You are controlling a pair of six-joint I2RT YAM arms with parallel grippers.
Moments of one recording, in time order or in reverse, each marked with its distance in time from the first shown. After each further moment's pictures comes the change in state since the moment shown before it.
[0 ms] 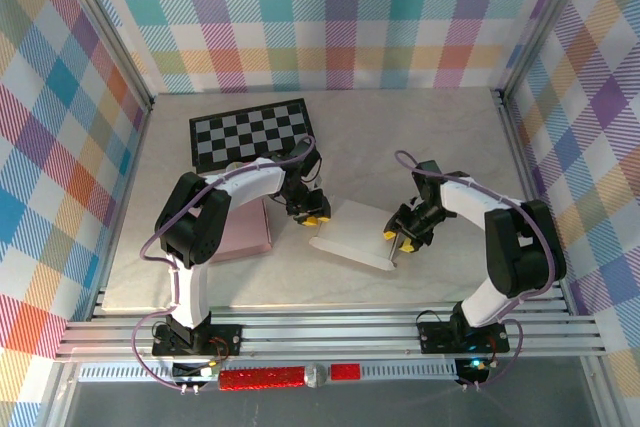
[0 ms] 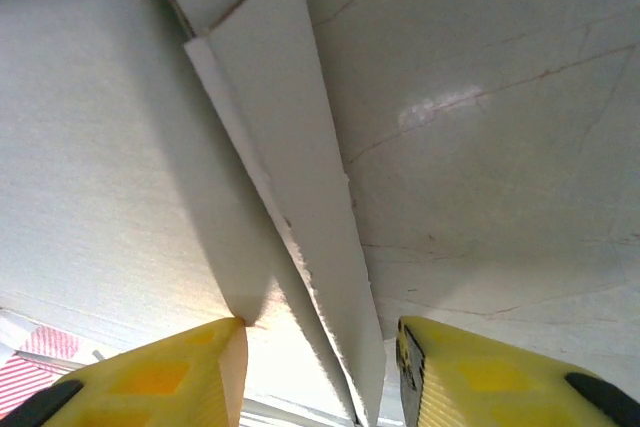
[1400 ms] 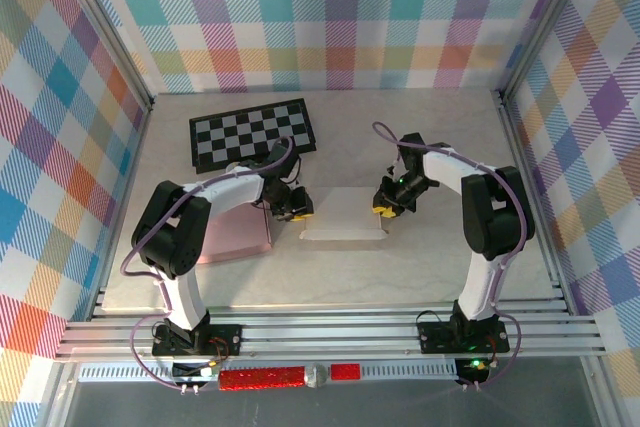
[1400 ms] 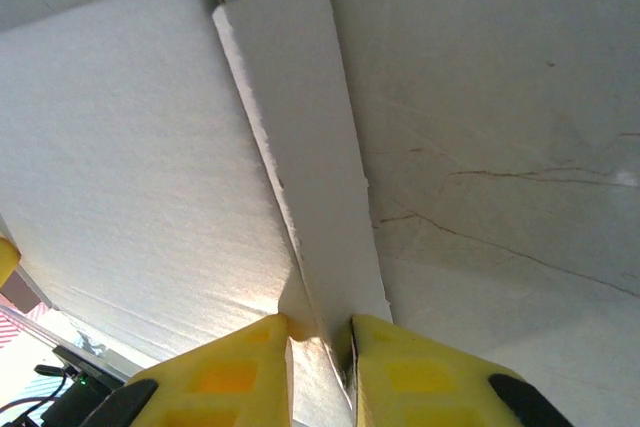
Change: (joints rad) left arm 0.093 -0.138 -0.202 0.192 -0.048 -0.034; right arm 0.013 0.286 0.340 0.008 -0.057 -0.255
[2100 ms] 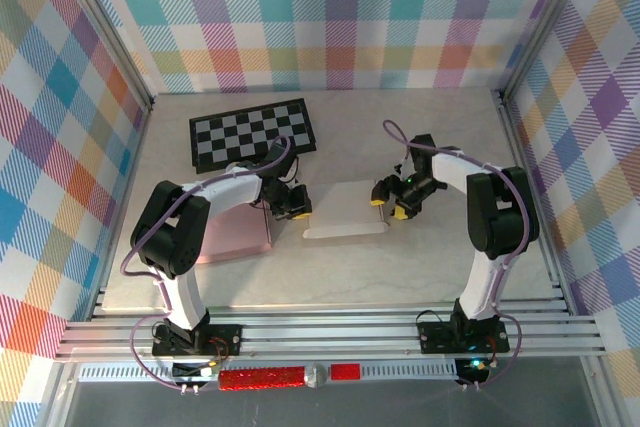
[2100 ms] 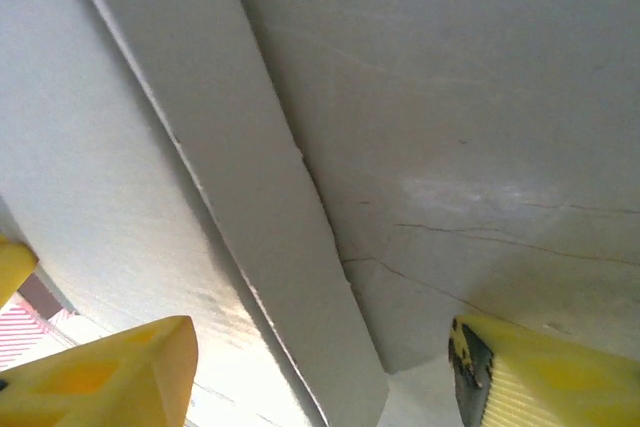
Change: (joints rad) left arm 0.011 -0.002 -0.018 0.041 0.024 0.009; right arm -0.065 -0.006 -0.055 0.095 -0.065 -0.034
